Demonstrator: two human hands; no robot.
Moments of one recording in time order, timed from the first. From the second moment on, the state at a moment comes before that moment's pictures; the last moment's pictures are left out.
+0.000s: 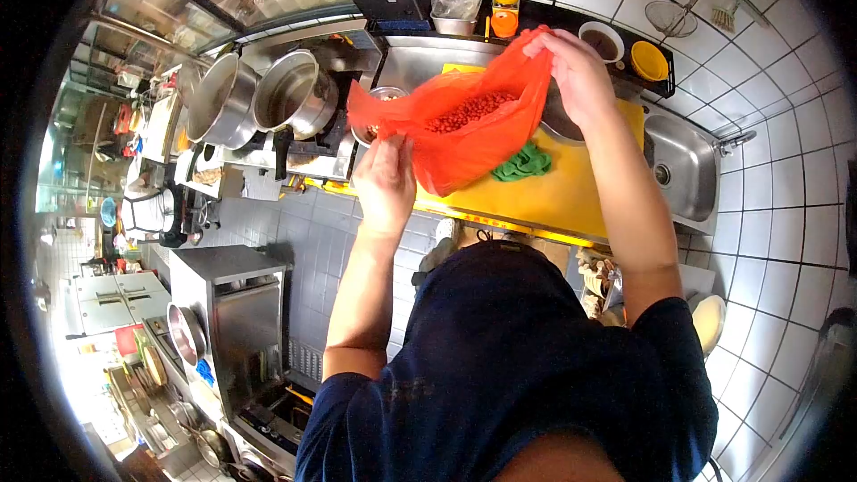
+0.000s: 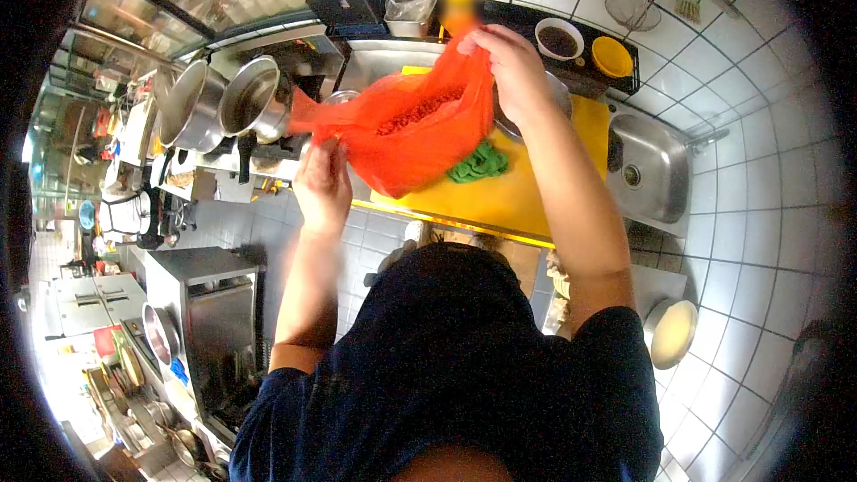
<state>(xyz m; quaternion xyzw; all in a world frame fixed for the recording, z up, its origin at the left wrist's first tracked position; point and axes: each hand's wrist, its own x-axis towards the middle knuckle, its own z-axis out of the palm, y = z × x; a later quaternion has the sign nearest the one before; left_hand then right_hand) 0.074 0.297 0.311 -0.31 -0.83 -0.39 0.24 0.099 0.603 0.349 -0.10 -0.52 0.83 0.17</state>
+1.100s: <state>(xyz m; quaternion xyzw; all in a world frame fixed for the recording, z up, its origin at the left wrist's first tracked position) 0.083 0.263 0.285 -0.21 -0.63 -0.73 -0.14 0.084 0.522 0.297 0.27 -0.92 0.29 -0.05</state>
